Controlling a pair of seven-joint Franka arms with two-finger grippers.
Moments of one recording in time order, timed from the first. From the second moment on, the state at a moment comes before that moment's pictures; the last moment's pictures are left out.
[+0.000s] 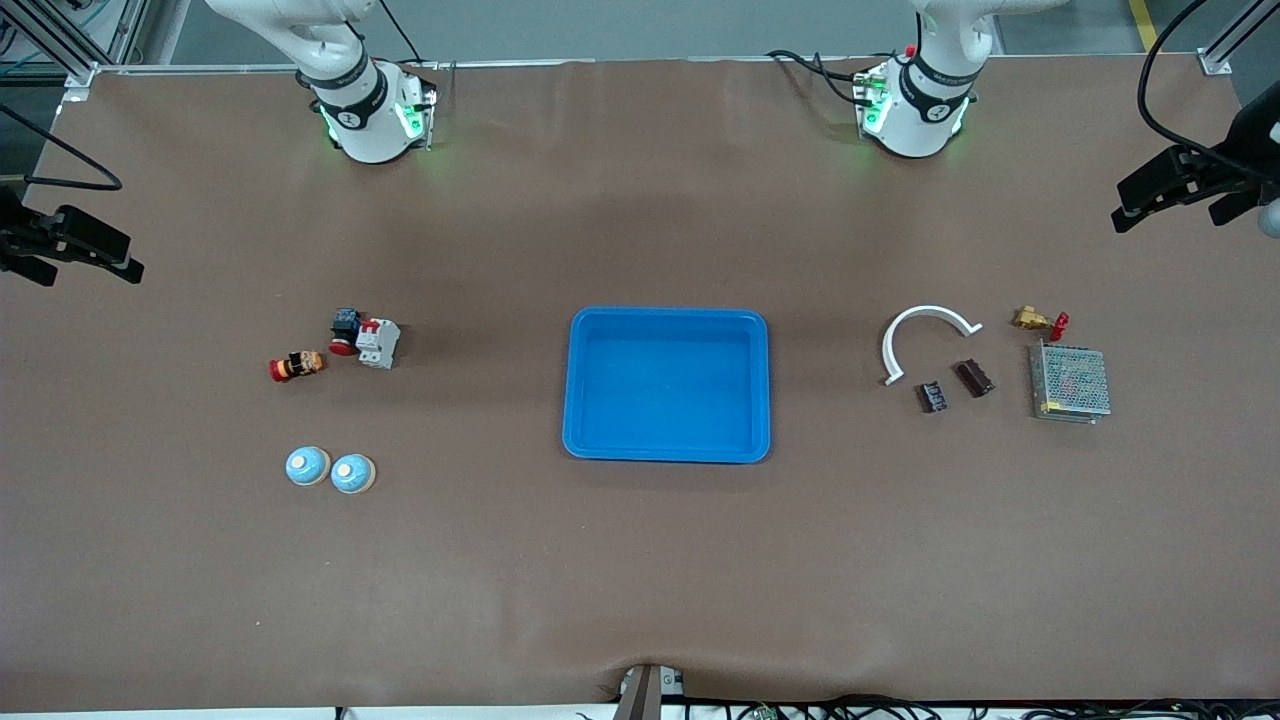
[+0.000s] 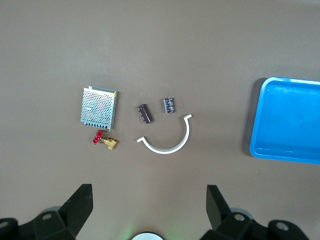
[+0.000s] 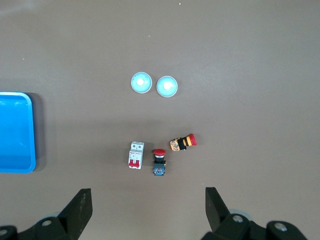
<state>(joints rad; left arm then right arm) 0.05 -0.01 -0.11 -1.45 0.00 1.41 -0.12 -0.05 0.02 -0.01 -1.52 0.05 1.54 -0.06</state>
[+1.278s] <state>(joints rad) 0.05 0.06 -0.11 -1.75 0.00 1.77 -0.19 -0.05 0.02 -0.01 -1.52 0.05 1.54 -0.06</state>
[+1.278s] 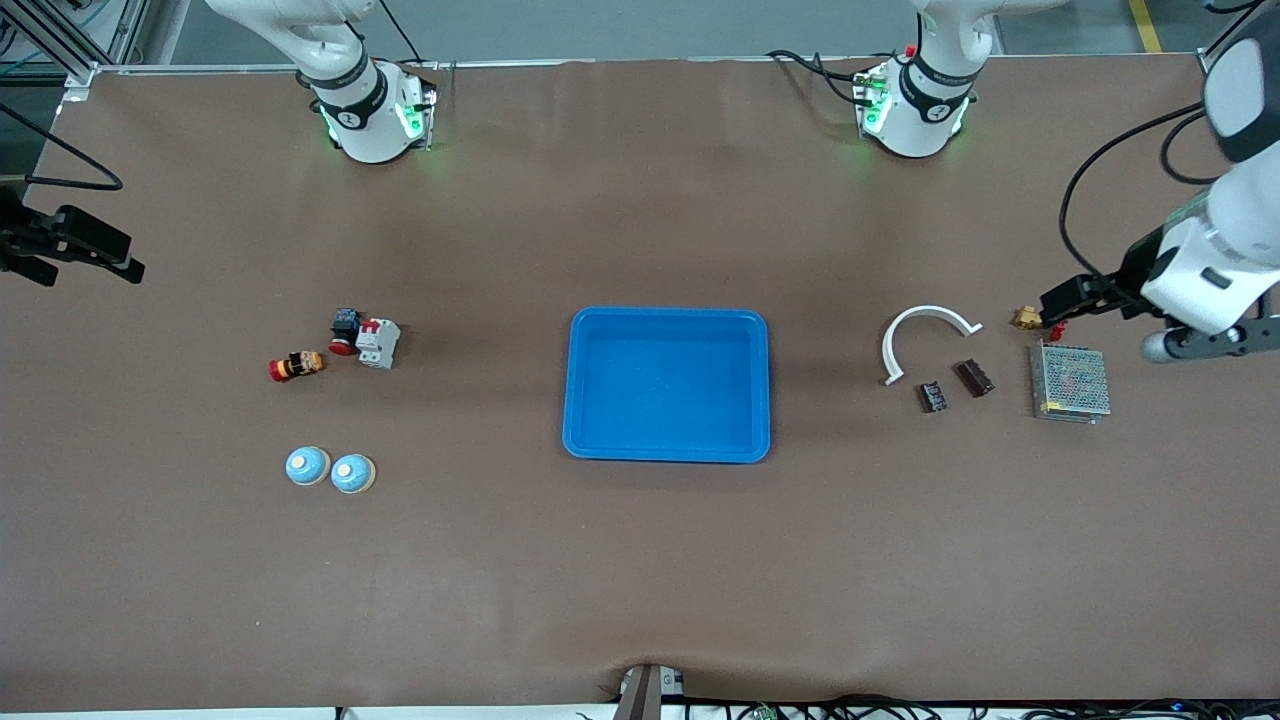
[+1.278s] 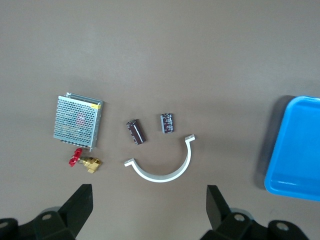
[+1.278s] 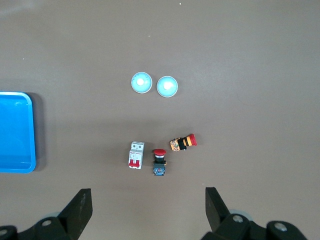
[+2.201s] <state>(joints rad) 0.04 0.19 -0.14 -2.16 0.00 2.36 -0.38 -0.05 0.02 -0.01 -1.52 0.05 1.54 -0.06</state>
